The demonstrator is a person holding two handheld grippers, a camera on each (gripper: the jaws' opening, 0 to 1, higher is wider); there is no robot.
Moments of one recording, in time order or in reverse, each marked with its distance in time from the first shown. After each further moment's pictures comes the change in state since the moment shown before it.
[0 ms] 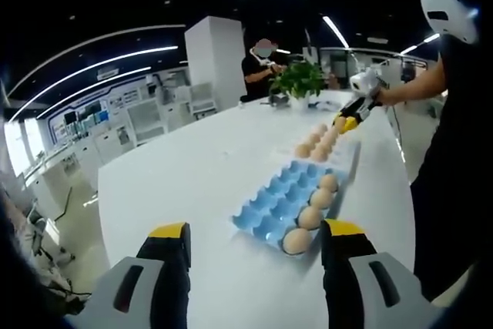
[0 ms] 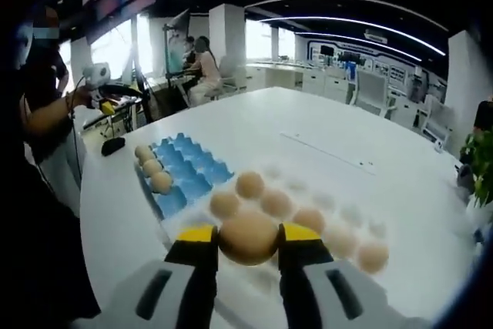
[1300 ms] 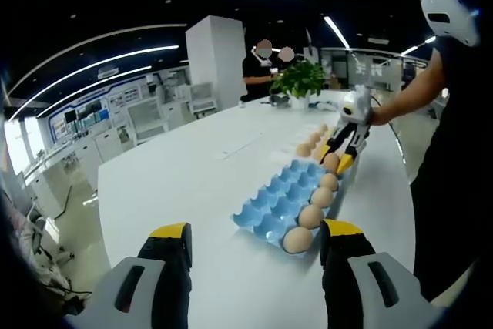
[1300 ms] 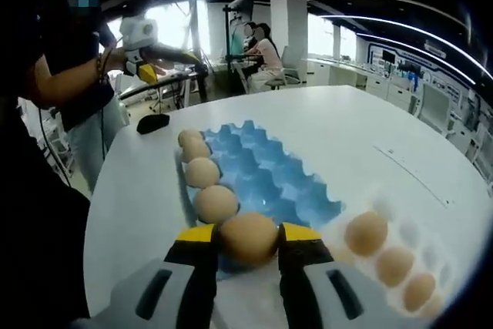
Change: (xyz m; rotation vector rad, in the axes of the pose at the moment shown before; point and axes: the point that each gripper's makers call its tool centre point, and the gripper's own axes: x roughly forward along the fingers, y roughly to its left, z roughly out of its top) left arm 0.002 0.001 -0.003 -0.006 0.004 -0.003; right arm 0.104 0.096 0.003 -0.157 0.046 0.273
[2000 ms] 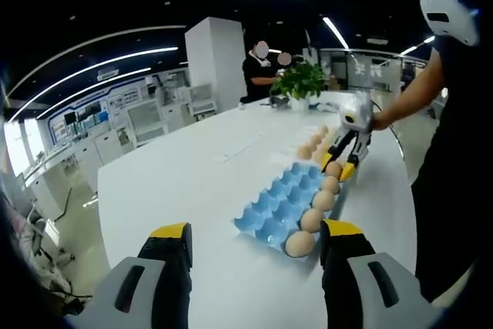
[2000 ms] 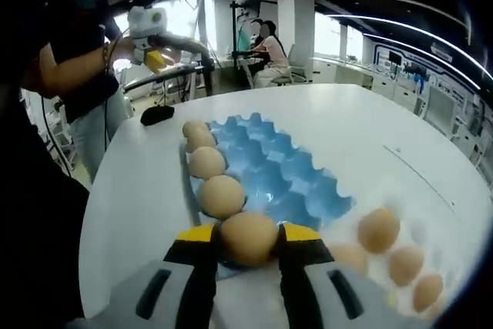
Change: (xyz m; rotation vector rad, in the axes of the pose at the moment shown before) left arm 0.003 0.003 0.005 0.007 -0.010 -0.002; right arm 0.006 0.006 -0.009 -0.029 0.005 0.018
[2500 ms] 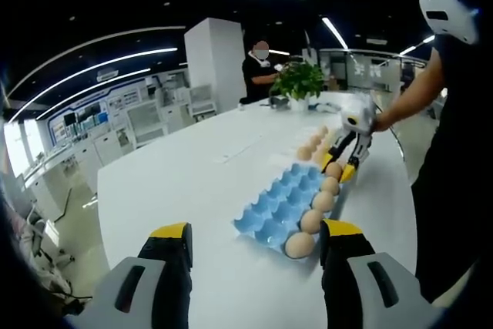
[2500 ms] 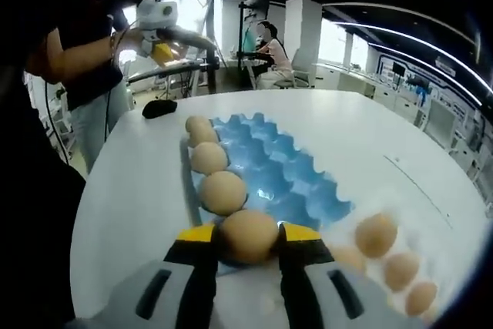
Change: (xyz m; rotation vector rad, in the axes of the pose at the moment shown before) left arm 0.001 0.000 0.001 0.001 -0.006 -0.001; right arm 0.000 0.001 -0.002 -0.085 0.000 -0.008
